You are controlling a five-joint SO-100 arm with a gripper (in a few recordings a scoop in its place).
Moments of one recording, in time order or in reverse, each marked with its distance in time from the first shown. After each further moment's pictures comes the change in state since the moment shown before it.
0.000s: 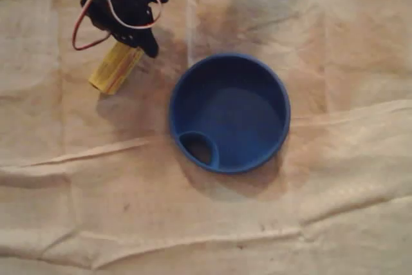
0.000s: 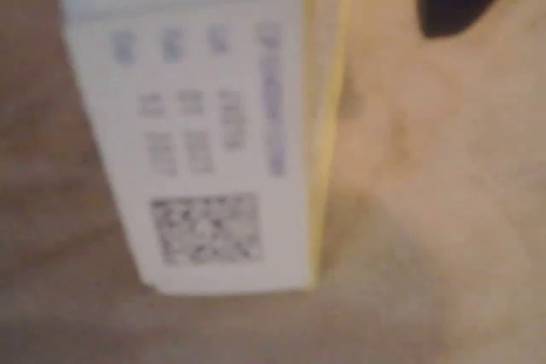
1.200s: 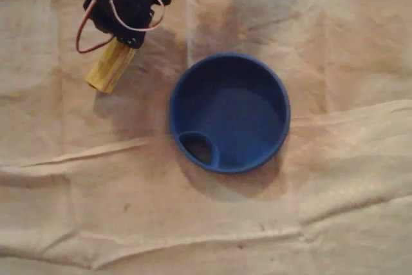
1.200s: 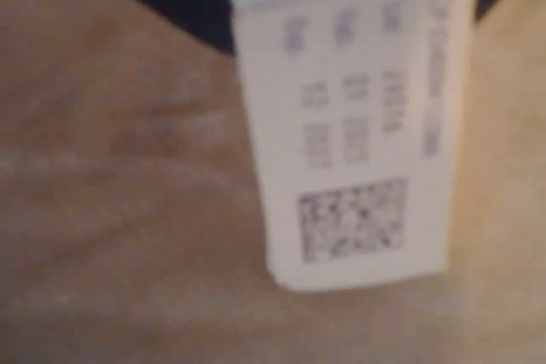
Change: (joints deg) arm -0.2 -0.9 -0.3 0.0 0.0
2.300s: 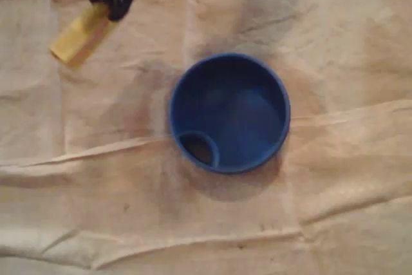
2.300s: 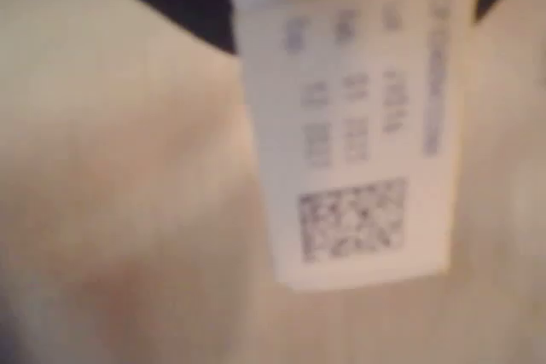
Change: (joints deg) arm 0.7 25.8 0.1 10.5 6.4
